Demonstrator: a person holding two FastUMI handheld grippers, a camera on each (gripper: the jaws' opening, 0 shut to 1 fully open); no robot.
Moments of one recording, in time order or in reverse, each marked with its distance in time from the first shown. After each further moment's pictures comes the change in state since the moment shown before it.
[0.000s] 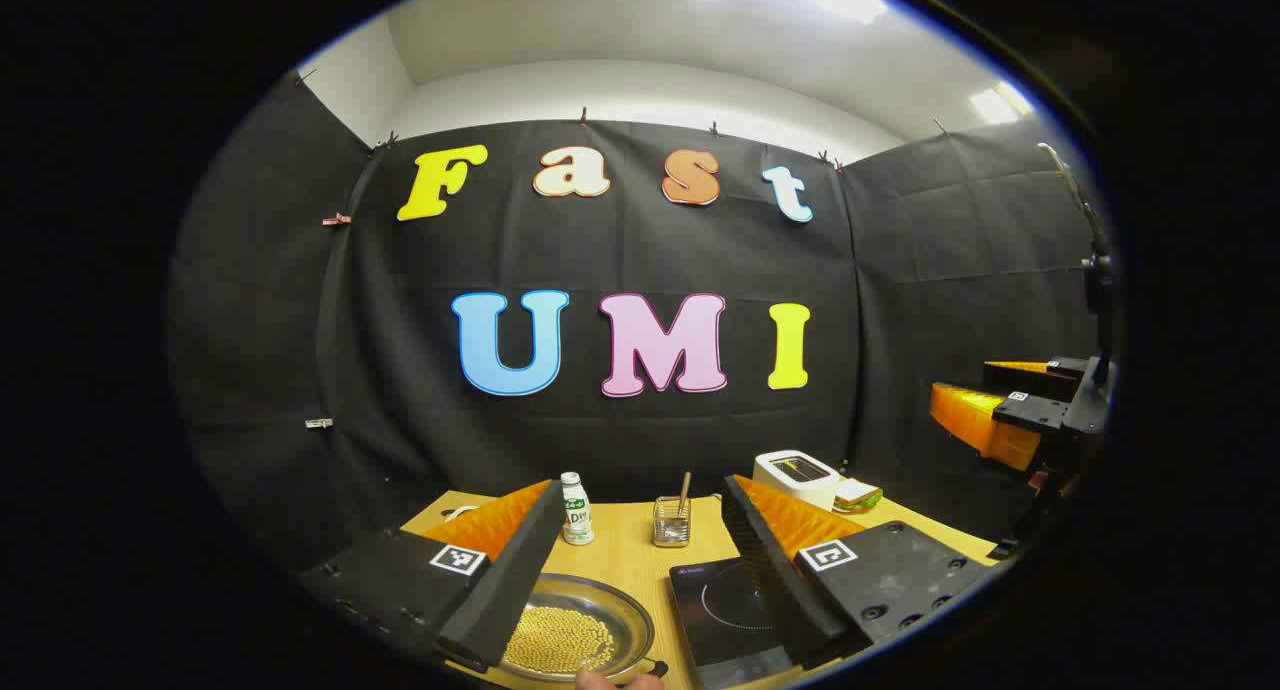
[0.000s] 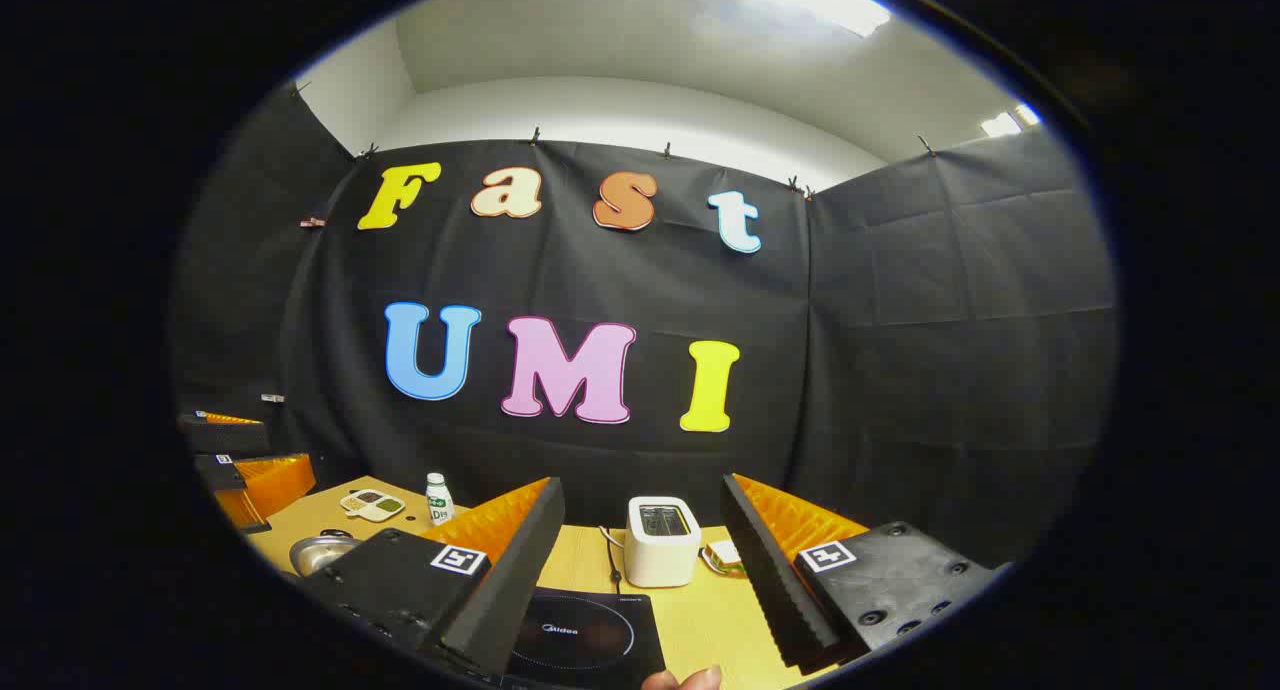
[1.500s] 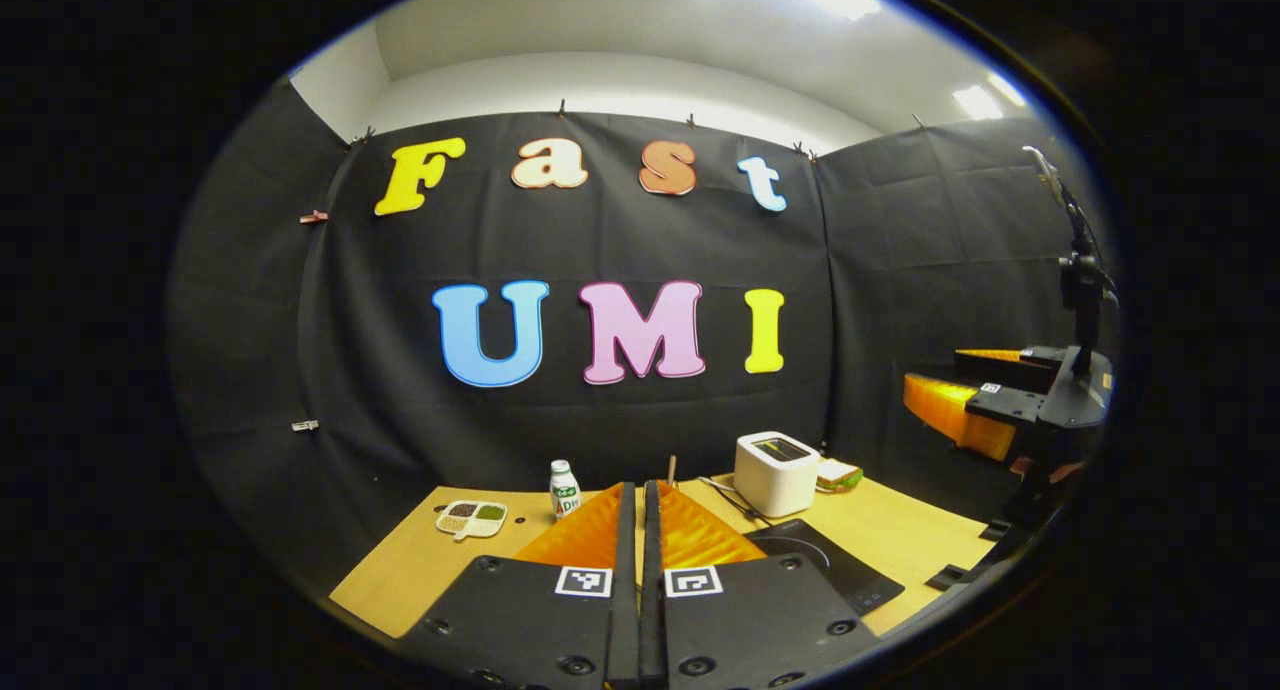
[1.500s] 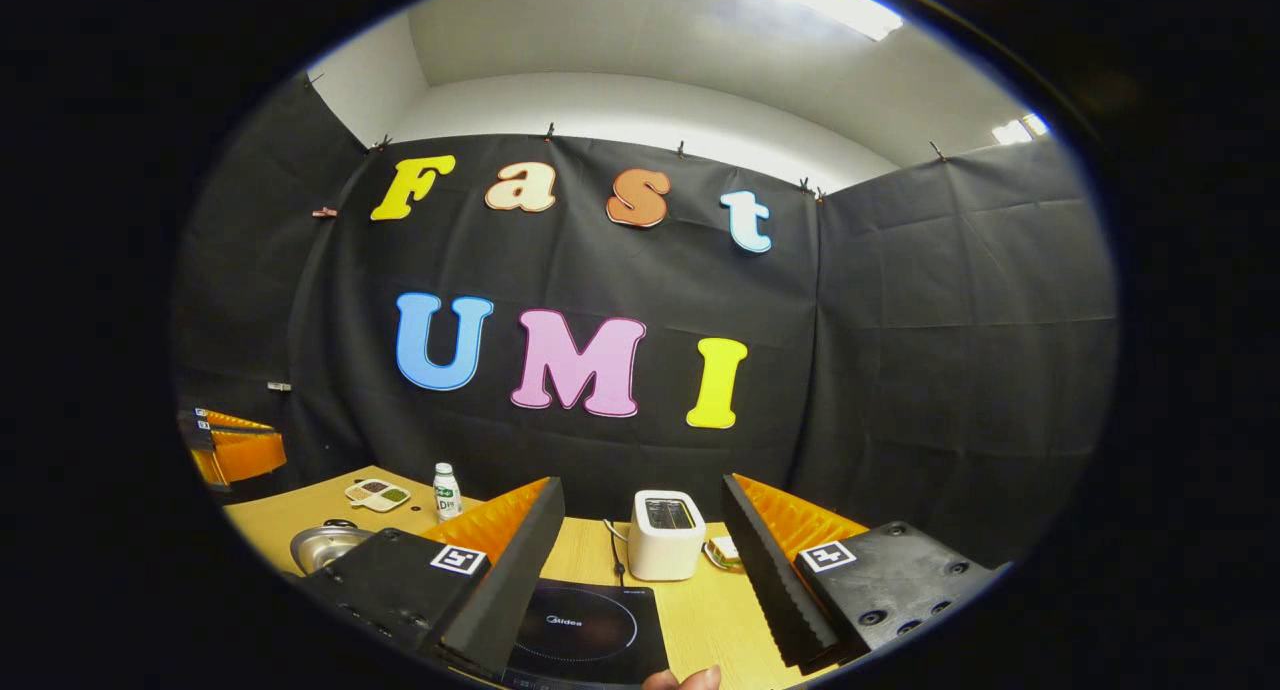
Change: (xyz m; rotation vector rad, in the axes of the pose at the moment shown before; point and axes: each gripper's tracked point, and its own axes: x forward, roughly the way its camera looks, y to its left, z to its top) left arm -0.023 0.008 -0.021 0.040 0.081 -0.104; right arm -0.015 0.012 -0.003 -0.025 0.015 0.022
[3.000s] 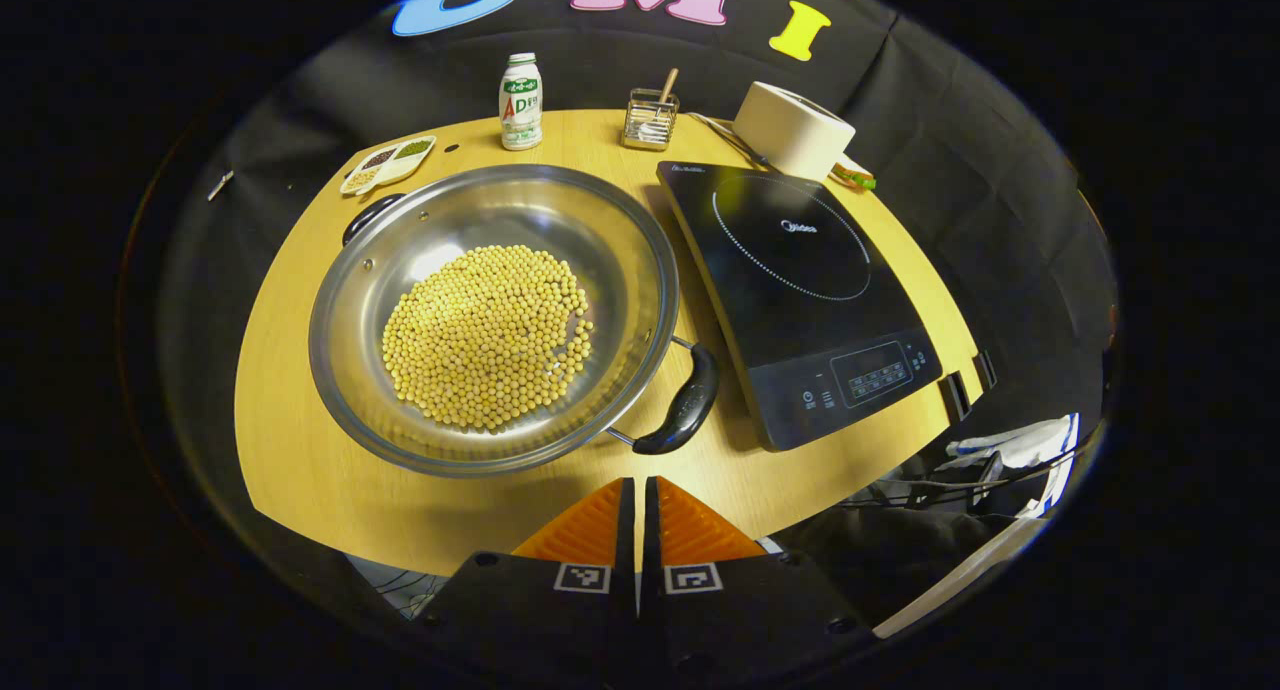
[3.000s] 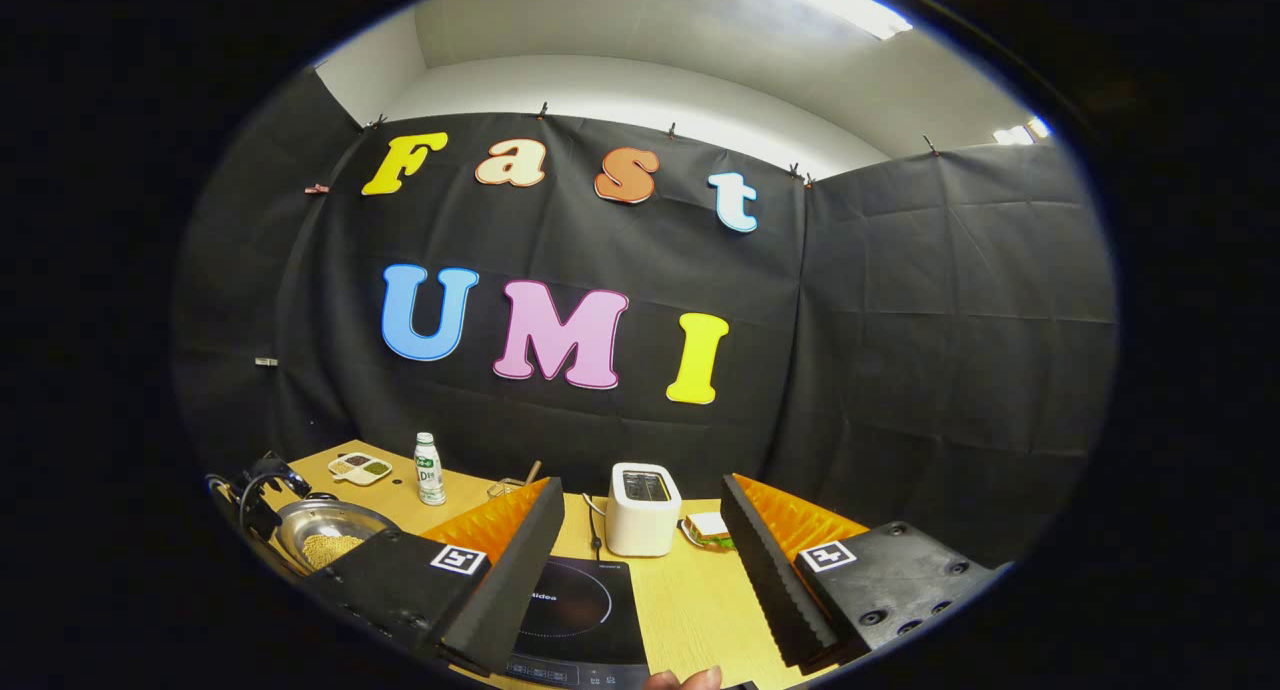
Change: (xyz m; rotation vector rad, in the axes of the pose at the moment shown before) left arm -0.037 -0.001 -0.304 -0.180 1.075 -0.182; right arm -0.015 -0.026 -0.030 -0.035 0.068 -0.051
